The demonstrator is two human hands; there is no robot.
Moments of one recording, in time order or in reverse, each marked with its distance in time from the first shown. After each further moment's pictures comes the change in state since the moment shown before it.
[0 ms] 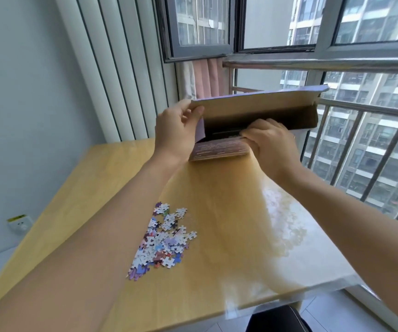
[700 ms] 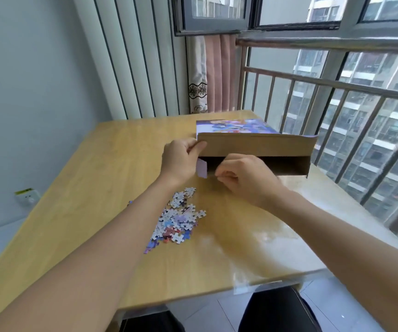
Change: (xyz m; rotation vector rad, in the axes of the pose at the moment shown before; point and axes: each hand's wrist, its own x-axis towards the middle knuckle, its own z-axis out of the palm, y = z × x) left_hand -0.075 -0.078 0.010 0.032 -0.207 -0.302; right_hand -0.054 -0.069 0.039 0.280 -0.447 -0.059
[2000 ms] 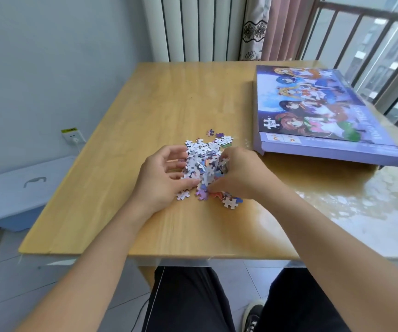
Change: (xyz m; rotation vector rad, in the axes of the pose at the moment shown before) left_hand -0.135 -0.120 -0.098 -0.299 -0.010 -0.333; right_hand 0.029 -0.121 0.094 0.236 -0.428 0.540
